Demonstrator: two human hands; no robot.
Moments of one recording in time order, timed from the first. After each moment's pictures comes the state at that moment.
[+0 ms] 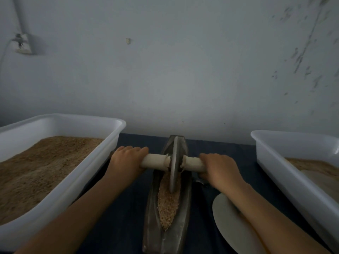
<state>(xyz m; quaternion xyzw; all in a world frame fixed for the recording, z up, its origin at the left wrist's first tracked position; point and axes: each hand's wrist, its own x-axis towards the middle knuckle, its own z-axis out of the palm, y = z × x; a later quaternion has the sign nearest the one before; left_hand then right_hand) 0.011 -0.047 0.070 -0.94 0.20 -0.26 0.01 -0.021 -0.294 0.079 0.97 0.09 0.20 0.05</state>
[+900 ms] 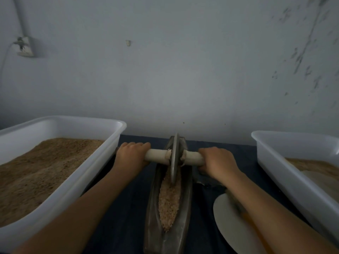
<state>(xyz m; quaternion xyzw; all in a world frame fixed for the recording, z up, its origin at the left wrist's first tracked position) 0.035 -0.056 0.069 -0.95 0.15 -0.26 0.03 0.001 -0.296 0.087 0.98 0.07 0.19 0.05</state>
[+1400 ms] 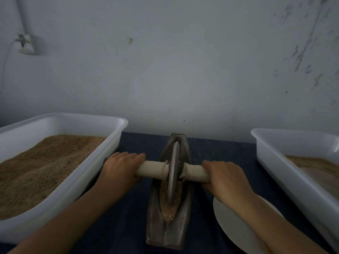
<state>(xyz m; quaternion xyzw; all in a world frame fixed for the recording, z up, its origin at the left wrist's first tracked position) -0.032 -0.031 0.071 -0.93 0.25 -0.26 -0.03 -0.059 -0.291 0.074 0.97 0.11 0.20 0.05</state>
